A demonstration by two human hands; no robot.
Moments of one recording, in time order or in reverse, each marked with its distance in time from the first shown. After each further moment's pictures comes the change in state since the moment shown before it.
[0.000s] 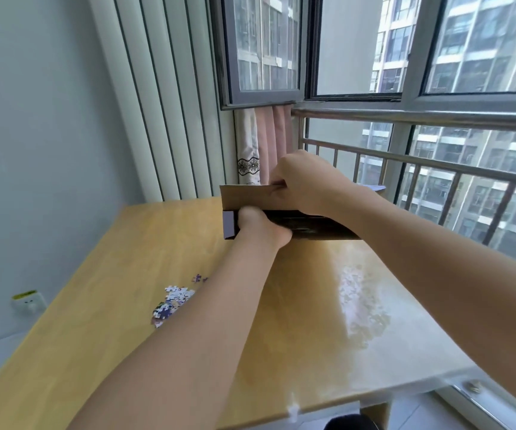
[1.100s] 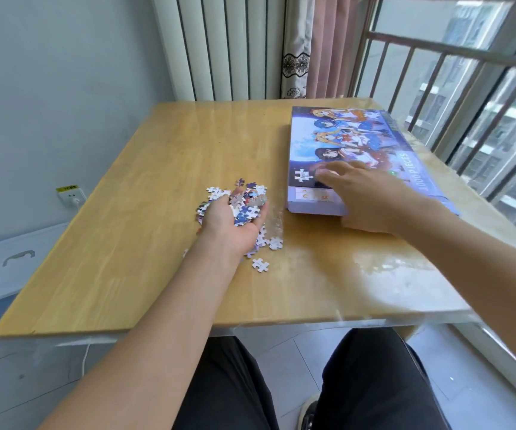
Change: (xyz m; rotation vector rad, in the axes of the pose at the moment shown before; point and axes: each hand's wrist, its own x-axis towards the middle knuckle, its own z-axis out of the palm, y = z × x) left_hand -0.019 0.035 -0.194 -0.076 0.266 0.130; right_hand -0.070 -0.012 0.145 -0.182 -0.421 -0.058
